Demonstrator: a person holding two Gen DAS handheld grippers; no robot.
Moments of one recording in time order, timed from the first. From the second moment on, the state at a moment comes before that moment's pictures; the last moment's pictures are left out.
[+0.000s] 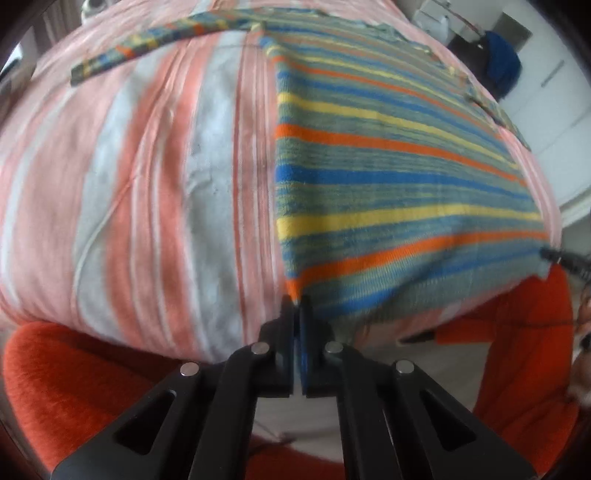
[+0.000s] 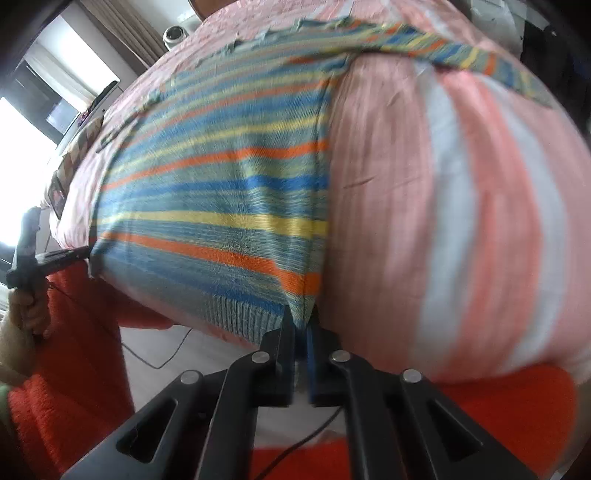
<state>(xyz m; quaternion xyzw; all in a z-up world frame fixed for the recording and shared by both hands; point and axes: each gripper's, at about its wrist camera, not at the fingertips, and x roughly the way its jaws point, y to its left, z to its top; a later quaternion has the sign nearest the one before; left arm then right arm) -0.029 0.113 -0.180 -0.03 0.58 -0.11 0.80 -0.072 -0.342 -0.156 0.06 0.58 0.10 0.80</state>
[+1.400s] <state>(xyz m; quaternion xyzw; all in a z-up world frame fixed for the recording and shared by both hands) 0.024 0.149 -0.184 -0.04 0.41 0.08 0.91 -0.017 -0.426 -0.147 0.05 0.47 -0.04 0.88</state>
